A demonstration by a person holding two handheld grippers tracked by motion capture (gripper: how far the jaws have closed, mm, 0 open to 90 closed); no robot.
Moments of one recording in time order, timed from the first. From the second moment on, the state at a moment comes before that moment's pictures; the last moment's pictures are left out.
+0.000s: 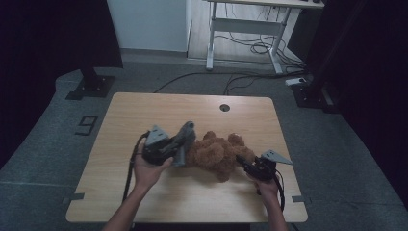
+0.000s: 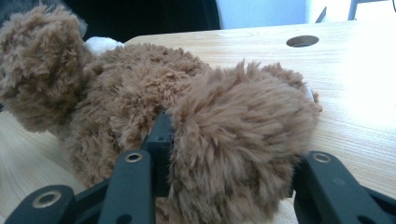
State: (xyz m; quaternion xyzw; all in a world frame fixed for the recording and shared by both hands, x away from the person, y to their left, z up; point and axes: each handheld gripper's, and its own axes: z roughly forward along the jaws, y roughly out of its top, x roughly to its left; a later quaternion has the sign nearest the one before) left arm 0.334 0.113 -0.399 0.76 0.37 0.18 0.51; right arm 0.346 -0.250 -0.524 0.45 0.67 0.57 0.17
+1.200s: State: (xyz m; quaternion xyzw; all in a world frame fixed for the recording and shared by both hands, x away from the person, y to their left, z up) left arm 0.362 0.108 -0.463 0.79 0.40 0.07 0.45; right arm 0.344 -0.250 -0.525 0.44 0.68 0.56 0.17
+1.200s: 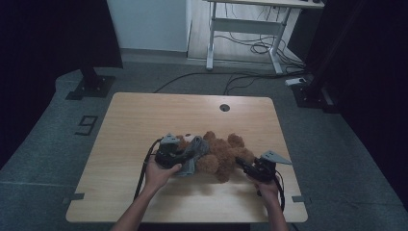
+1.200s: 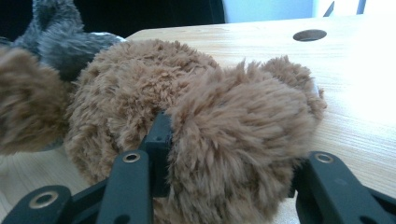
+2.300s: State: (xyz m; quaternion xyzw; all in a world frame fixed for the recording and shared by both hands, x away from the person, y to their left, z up) left arm 0.378 0.046 -0.403 0.79 0.35 0.14 0.48; right arm 0.346 -0.250 -0.526 0.45 0.68 0.56 0.17
